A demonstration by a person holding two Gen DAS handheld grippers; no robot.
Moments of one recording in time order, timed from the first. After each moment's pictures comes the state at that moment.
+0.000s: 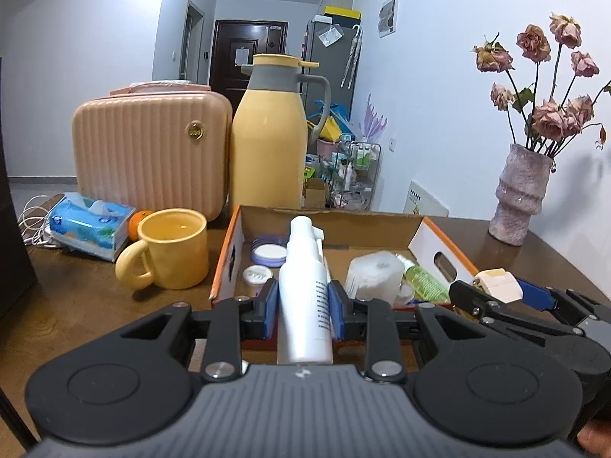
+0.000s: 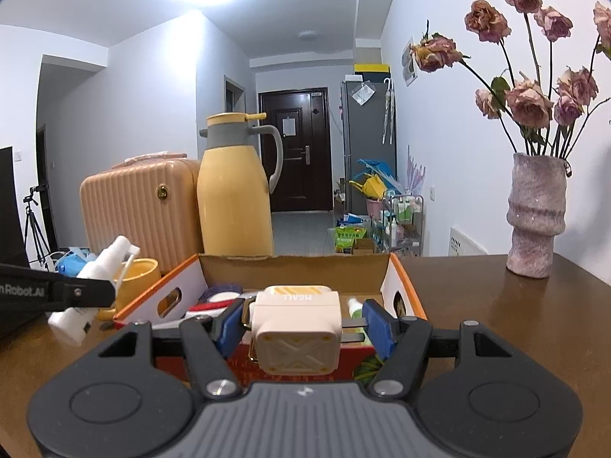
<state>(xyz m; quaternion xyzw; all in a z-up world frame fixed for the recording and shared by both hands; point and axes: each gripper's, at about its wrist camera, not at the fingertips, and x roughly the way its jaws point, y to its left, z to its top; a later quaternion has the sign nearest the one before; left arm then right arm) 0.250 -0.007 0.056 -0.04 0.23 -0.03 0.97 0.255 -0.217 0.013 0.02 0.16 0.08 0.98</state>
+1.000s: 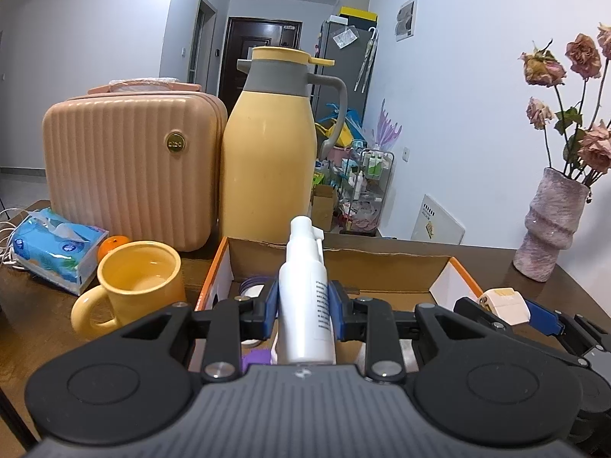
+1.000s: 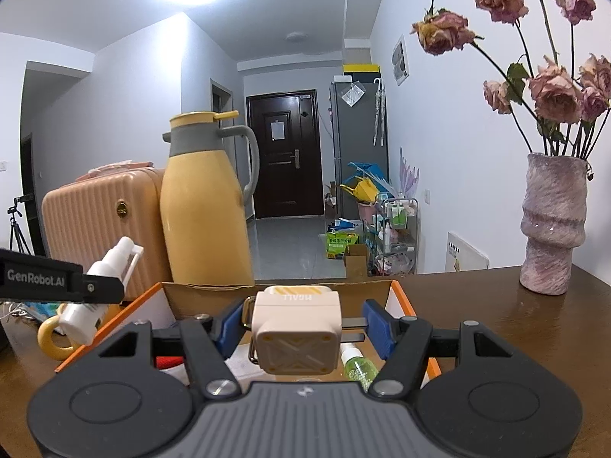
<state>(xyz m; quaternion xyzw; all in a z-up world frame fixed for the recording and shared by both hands) 0.355 -0.012 0.054 -0.06 0.23 -0.01 0.97 0.347 -0.218 0.009 0.03 0.15 0.07 0.99</state>
